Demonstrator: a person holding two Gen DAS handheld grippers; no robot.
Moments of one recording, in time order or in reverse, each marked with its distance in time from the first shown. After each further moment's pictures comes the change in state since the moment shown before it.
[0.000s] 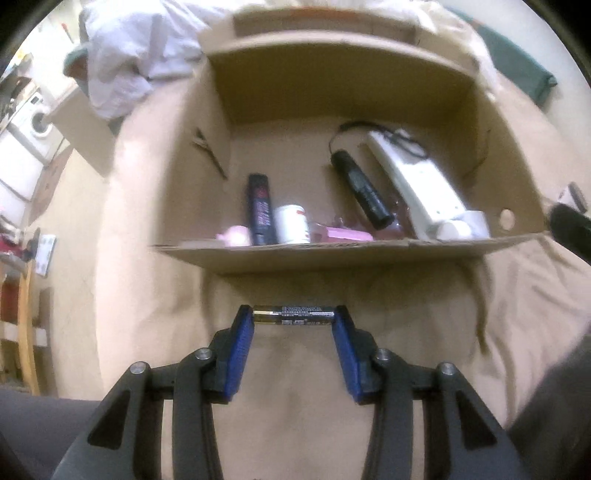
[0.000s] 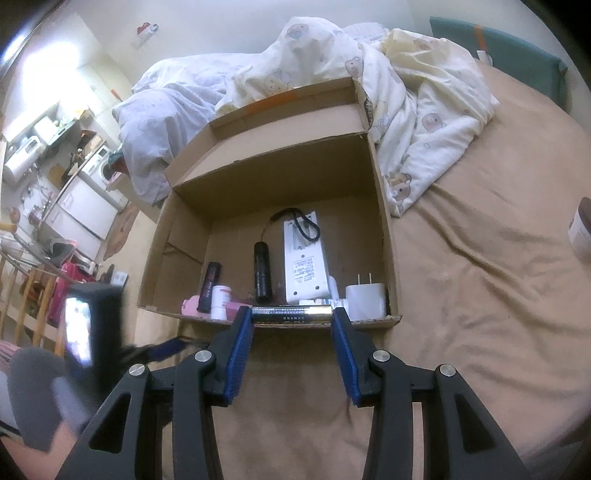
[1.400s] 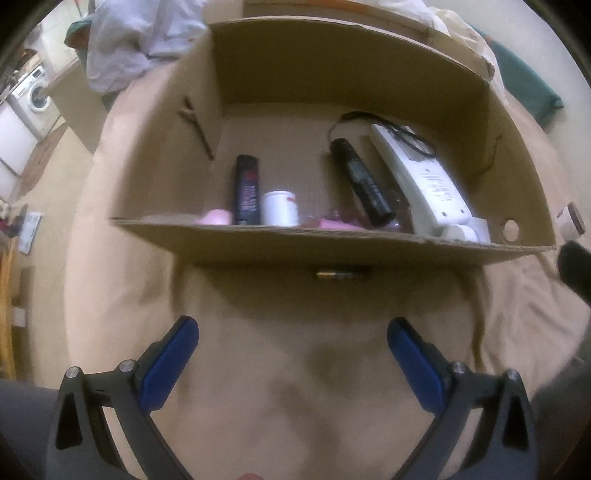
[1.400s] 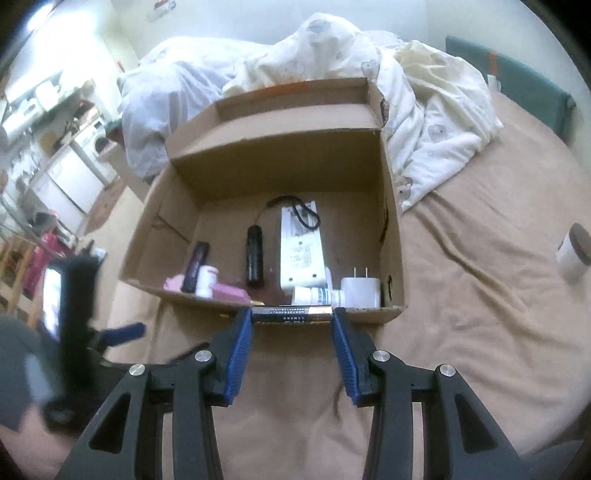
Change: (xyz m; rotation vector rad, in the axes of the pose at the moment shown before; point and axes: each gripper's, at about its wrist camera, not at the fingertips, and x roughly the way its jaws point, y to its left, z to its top) left arm 0.027 -0.019 -0.016 -0.085 0.022 -0.066; right arm 0.000 0.014 -0.012 -0.096 0.011 -0.076
